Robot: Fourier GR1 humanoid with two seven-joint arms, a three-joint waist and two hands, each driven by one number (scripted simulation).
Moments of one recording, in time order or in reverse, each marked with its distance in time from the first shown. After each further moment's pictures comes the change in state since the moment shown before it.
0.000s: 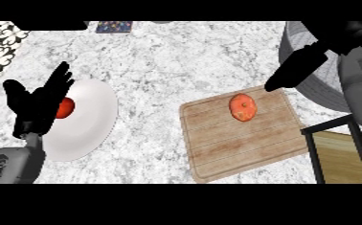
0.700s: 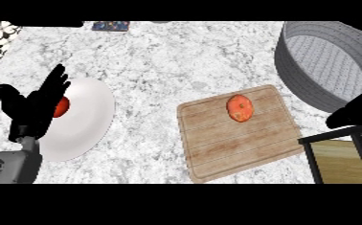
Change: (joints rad) left arm 0.025 -0.006 0.029 -0.008 -0.008 -0.016 -0.016; right arm 0.161 -0.099 -0.232 -0.226 -0.329 0.206 0.056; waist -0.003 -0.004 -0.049
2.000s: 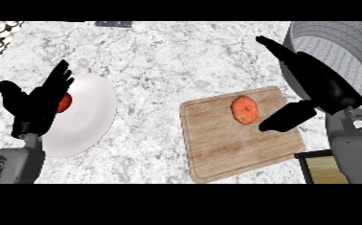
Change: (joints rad) left arm -0.020 -0.013 -0.006 -0.018 -0.003 -0.007 0.012; right arm 0.238 0.227 0.167 0.062 0.410 -0.283 -0.285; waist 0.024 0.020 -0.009
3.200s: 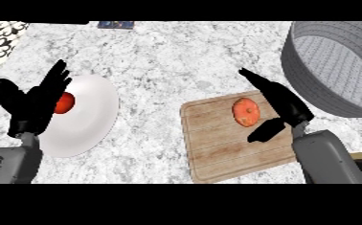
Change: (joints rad) left arm -0.006 0.005 0.021 0.011 -0.004 -0.018 0.013; right arm 0.136 0.059 0.087 0.358 0.182 -0.155 -0.470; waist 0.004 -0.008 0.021
